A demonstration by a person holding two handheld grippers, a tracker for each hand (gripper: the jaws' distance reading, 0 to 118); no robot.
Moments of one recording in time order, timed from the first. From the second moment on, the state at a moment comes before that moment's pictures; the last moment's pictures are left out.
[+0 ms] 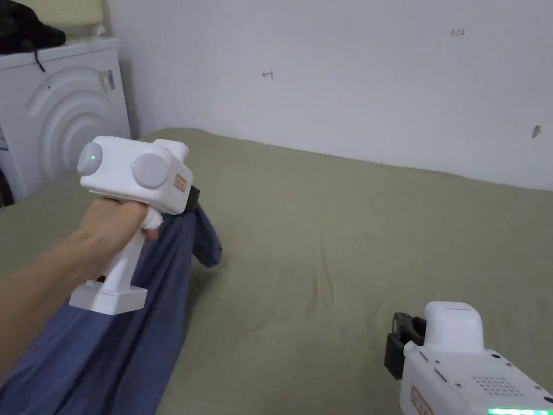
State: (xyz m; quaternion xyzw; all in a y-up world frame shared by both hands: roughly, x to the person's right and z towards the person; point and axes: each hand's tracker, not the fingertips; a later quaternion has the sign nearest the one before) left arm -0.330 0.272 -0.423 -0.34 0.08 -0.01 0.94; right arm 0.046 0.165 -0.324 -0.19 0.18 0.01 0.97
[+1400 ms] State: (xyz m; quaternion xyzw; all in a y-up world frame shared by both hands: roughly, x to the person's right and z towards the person) left arm -0.093 0.173 -0.373 -0.25 -0.10 0.04 0.96; right arm 0.212 0.151 -0.298 -0.20 0.00 -0.02 0.98
